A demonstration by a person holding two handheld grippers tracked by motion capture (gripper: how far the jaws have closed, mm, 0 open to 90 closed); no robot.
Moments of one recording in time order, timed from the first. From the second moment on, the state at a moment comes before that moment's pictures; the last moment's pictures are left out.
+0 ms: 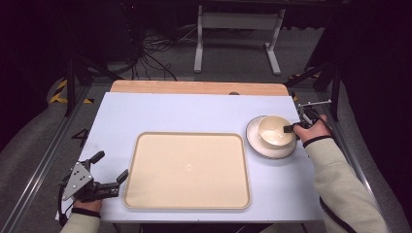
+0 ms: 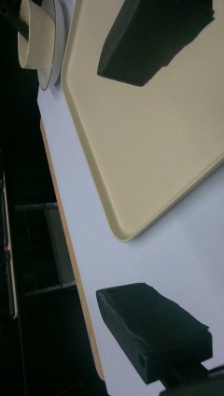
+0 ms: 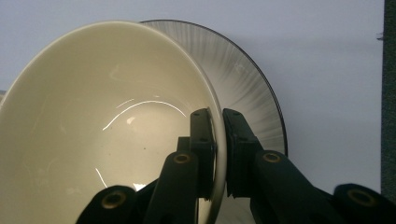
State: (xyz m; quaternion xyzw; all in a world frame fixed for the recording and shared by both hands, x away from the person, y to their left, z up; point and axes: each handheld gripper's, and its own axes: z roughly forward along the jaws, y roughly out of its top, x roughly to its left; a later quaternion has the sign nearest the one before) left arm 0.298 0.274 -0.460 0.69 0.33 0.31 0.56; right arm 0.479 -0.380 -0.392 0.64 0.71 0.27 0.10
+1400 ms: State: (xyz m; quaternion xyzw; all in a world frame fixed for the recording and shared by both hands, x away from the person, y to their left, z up) left arm 0.298 0.274 -0.460 0.69 0.33 0.31 0.56; right arm 0.445 -0.332 -0.329 0.60 0.73 0.30 0.10
